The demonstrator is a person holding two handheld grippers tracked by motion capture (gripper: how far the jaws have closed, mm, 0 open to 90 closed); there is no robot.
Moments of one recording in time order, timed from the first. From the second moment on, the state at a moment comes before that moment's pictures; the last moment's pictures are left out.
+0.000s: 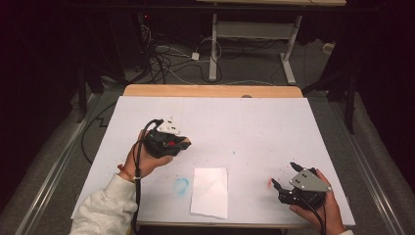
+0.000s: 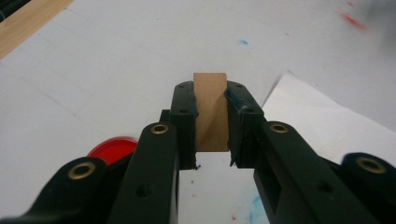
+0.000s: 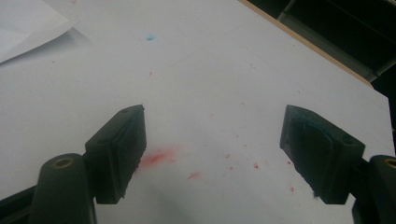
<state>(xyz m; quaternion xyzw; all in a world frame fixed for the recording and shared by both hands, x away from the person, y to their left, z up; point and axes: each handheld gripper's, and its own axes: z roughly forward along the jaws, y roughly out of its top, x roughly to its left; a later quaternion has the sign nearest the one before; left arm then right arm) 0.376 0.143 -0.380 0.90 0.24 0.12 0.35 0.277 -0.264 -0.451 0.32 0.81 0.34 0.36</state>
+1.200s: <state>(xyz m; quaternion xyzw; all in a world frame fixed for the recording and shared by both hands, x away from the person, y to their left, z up) 0.334 0.091 -0.423 0.93 0.17 0.07 0.31 0.276 -0.262 -0.450 0.32 0.81 0.34 0.36</state>
